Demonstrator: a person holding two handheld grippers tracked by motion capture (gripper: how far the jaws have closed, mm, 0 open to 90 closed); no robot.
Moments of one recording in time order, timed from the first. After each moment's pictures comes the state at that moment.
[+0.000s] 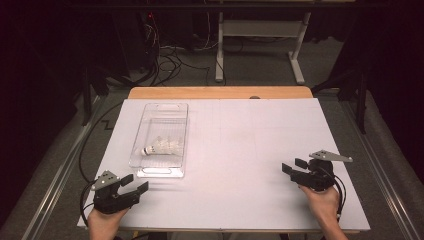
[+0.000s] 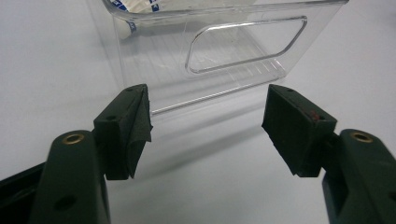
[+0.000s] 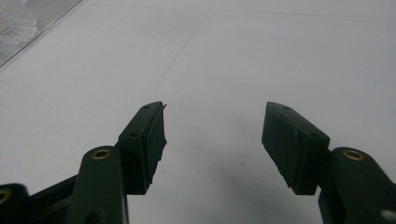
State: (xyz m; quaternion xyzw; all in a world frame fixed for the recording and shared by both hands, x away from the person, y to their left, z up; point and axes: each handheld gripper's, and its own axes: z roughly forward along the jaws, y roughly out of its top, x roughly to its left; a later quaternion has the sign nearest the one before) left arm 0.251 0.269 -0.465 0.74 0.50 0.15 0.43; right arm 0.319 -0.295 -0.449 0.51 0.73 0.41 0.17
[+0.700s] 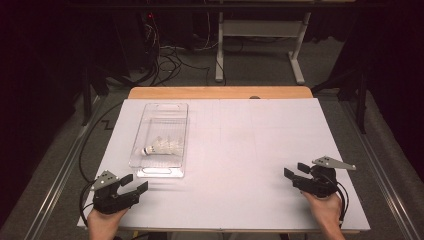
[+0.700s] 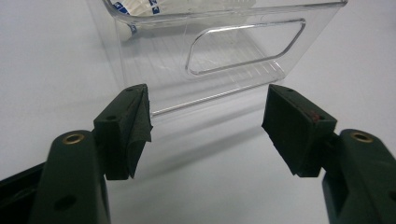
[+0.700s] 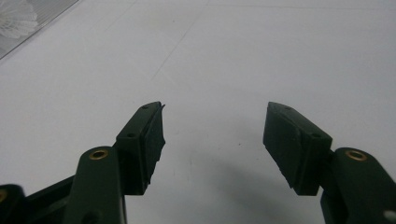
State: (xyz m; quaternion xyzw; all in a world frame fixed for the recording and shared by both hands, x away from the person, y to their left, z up) left arm 0.251 0.270 -0.464 0.74 0.50 0.15 0.43; right arm 0.305 -0.300 -0.456 0.51 0.73 0.42 0.18
